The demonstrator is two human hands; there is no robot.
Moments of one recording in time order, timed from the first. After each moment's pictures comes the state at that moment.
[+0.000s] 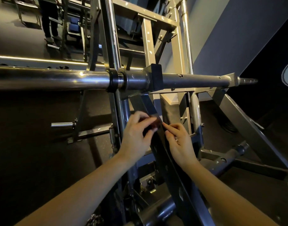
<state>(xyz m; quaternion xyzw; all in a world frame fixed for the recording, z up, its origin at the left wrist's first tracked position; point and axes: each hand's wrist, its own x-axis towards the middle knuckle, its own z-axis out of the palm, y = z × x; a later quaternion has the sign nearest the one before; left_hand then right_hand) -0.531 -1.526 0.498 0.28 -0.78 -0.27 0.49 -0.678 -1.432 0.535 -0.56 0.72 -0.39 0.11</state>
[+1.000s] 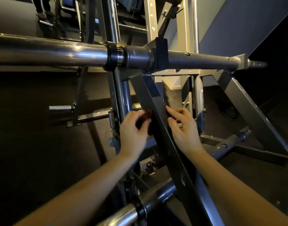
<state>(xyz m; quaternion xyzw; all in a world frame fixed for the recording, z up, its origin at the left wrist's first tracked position) -0.537 -1.506 0.455 0.36 -0.67 -0.39 0.51 -0.681 -1.431 0.528 -0.54 0.73 -0.40 0.12</state>
